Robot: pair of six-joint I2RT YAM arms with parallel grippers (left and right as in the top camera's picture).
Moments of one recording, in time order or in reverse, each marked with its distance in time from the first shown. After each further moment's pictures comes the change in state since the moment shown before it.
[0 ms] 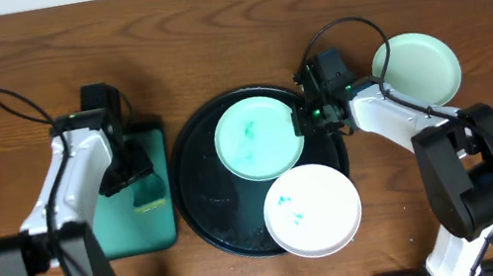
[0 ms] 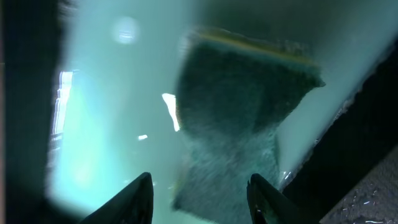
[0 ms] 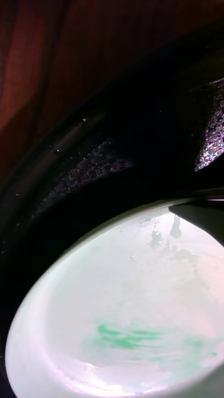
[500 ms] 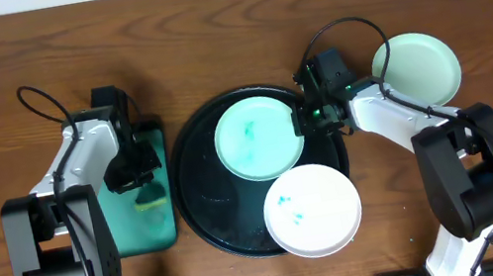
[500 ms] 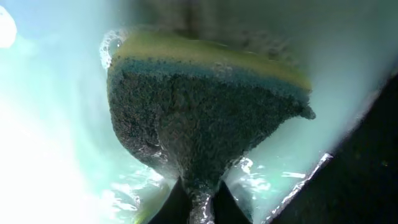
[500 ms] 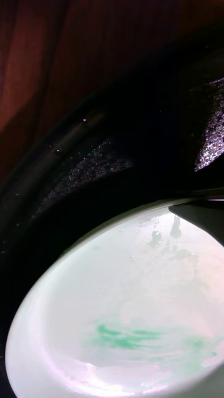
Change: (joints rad) left arm 0.000 0.127 0.000 0.060 0.095 0.055; right arm 0.000 0.000 0.000 0.000 0.000 0.000
